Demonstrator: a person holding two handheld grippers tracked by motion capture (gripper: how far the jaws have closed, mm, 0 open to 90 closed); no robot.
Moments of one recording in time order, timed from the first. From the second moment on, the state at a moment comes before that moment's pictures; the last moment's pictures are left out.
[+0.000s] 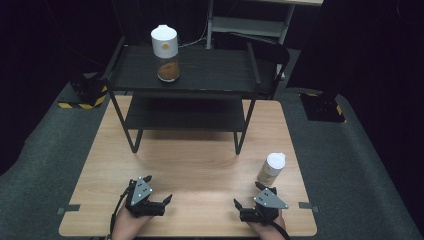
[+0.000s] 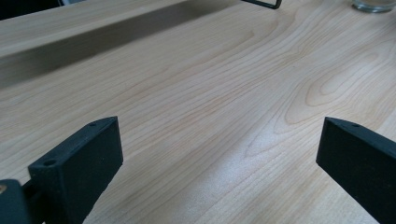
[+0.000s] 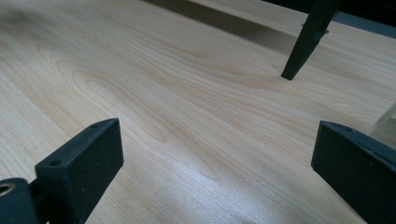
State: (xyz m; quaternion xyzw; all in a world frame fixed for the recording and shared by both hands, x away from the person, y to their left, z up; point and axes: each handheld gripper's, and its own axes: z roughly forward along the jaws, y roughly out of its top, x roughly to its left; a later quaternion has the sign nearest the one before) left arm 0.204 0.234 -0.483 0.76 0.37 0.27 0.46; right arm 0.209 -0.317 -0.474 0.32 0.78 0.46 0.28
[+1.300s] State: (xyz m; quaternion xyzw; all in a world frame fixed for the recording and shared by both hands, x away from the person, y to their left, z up) left arm 0.204 0.225 -0.478 0.78 0.36 0.28 0.44; right arm 0.194 -0.329 -0.470 0.33 0.75 0.49 0.30
